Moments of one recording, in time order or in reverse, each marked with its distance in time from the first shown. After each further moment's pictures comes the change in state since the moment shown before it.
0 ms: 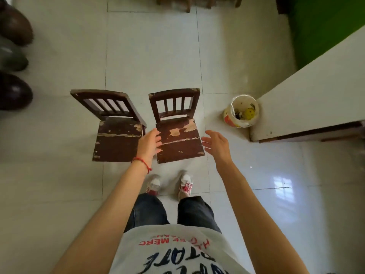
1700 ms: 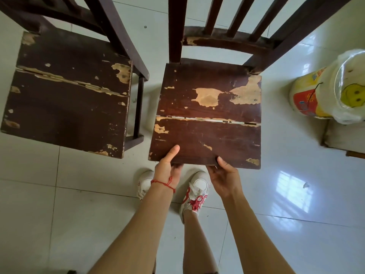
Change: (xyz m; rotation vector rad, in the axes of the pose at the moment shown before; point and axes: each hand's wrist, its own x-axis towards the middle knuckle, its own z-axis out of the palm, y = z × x) left_hand 0.364 -0.324 0.053 -1.022 0.108 -0.399; right_hand 0.341 0.358 0.105 0.765 -0.180 0.388
